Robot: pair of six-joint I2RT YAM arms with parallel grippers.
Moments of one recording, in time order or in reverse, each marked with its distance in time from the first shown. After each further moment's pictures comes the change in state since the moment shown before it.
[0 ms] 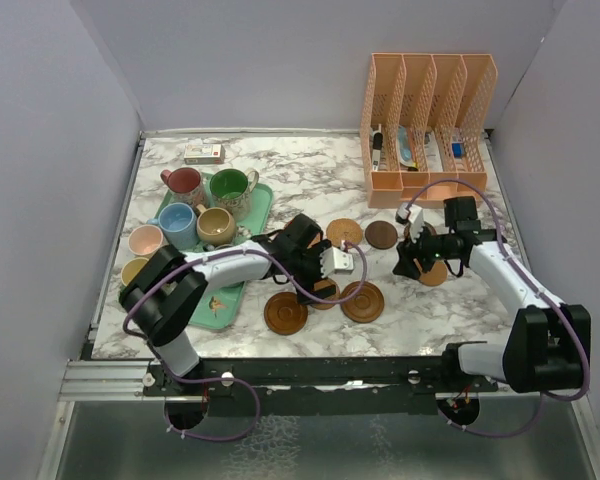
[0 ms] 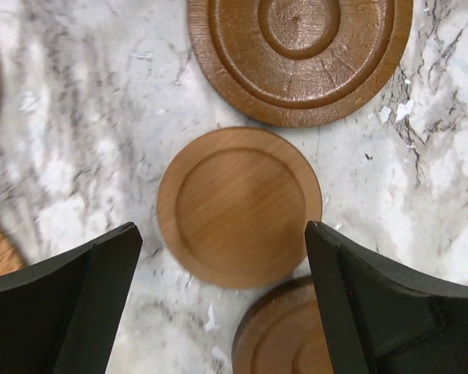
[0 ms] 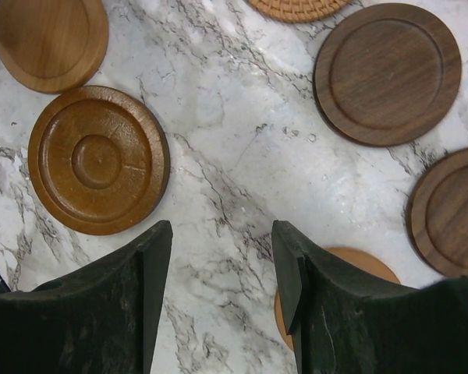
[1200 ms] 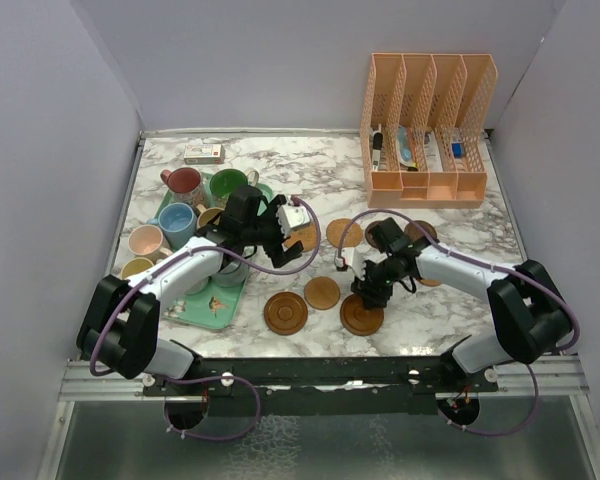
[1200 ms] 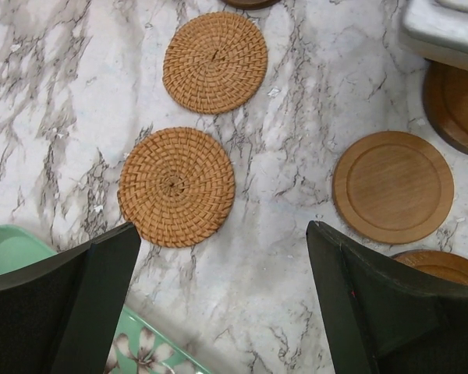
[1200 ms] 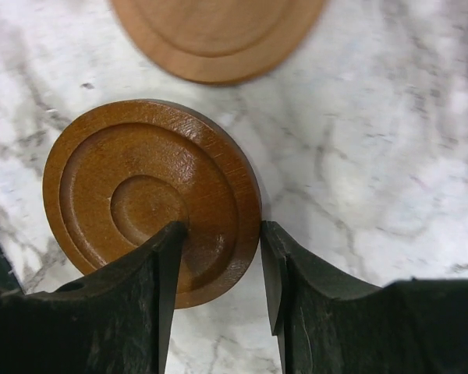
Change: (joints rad) left arm 0.305 -0.308 -0.122 0.185 0.081 -0.014; right arm 0.512 0.223 -0.021 0.082 0.233 -0.004
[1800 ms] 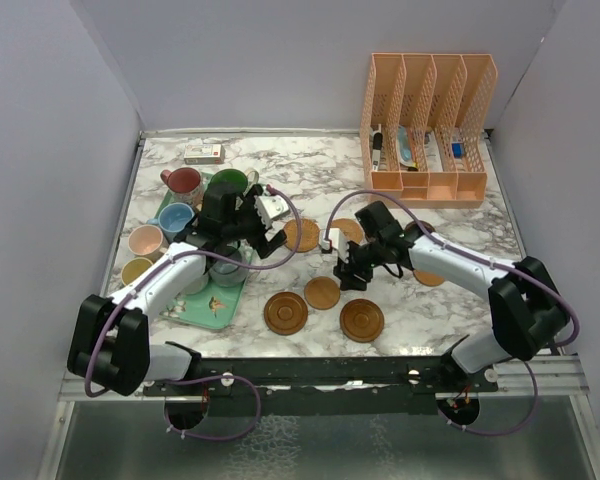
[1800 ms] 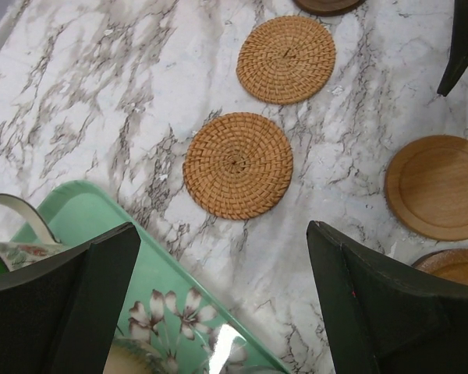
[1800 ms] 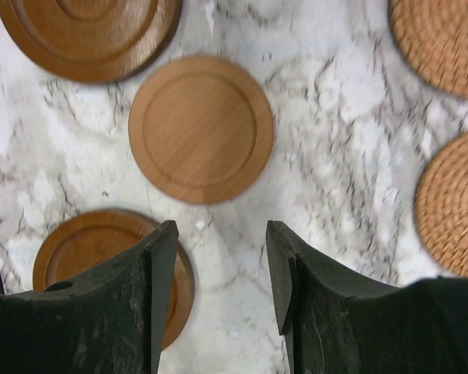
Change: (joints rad) left arm 0.118 -0.090 -0.040 0.045 0.000 -0.021; right arm 0.069 0.016 0.136 0.041 -0.079 0.017
